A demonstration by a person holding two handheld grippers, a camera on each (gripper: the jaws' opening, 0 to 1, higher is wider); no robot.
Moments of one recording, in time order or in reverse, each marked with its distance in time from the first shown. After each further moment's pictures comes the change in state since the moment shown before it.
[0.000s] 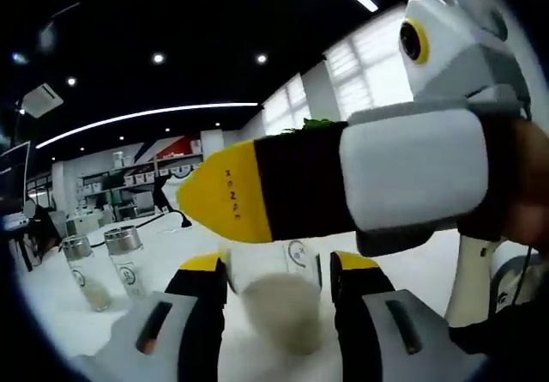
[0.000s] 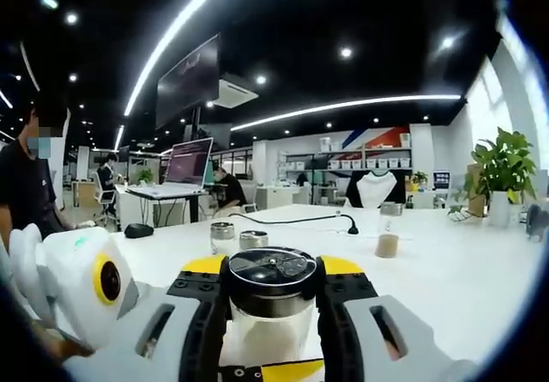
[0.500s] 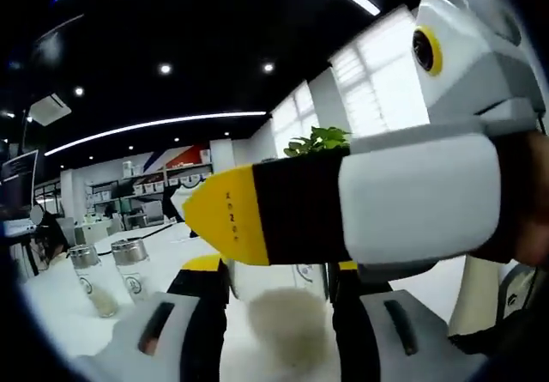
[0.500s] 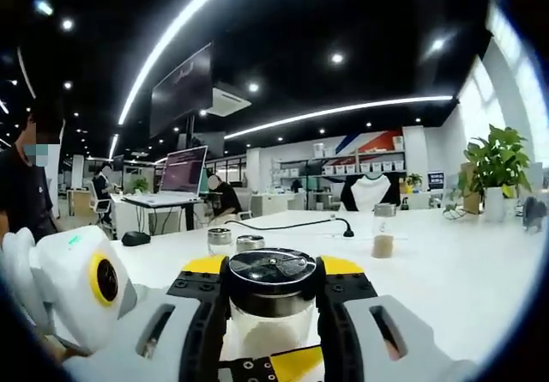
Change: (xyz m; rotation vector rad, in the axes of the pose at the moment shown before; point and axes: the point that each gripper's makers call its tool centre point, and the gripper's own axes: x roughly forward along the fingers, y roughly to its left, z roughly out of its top) left arm 0.001 -0.002 0.011 0.025 -0.044 0.042; right arm -0.008 -0.001 0.002 0.026 -0.033 -0.022
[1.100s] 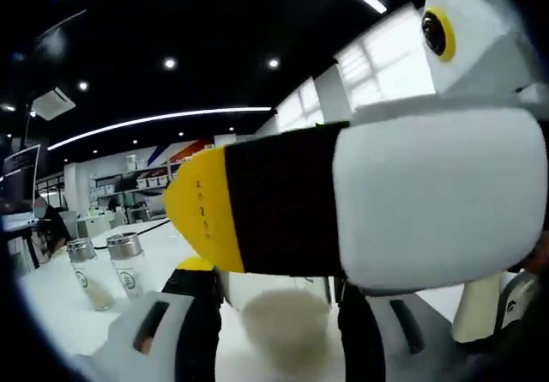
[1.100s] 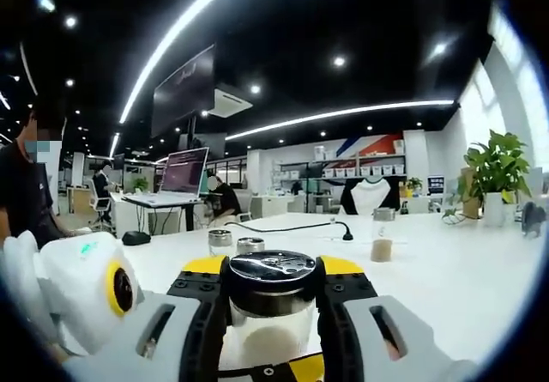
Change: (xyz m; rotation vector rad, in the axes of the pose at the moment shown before) left arm 0.007 -0.003 -0.001 -0.021 0.021 0.030; right arm -0.004 0.004 0.006 -0.016 -0.013 0.010
